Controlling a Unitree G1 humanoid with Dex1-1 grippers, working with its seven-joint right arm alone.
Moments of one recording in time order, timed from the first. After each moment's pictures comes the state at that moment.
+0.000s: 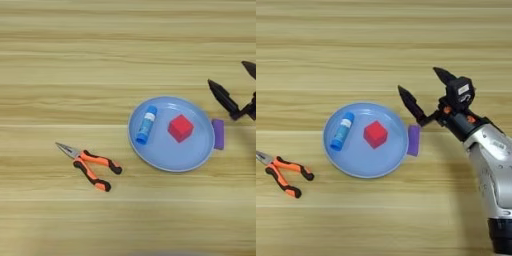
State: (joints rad) arm -0.06 -0.43 -0.11 -0.14 0.39 0.08 0.64
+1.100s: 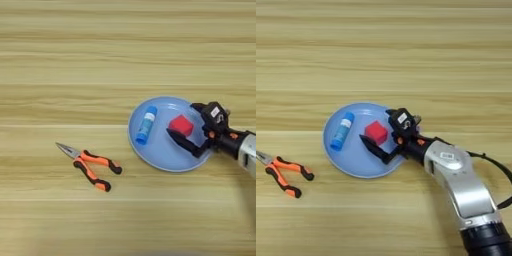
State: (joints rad) arm -0.08 -0.38 0.12 -0.12 0.14 0.33 0.62
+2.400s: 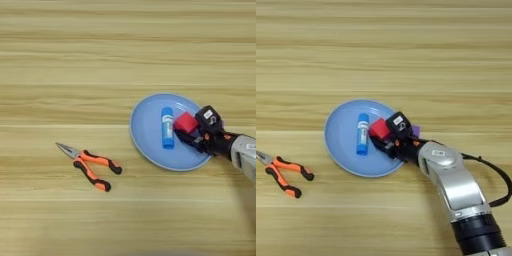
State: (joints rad) arm -0.12 -0.34 0.14 -0.05 0.08 0.44 0.60
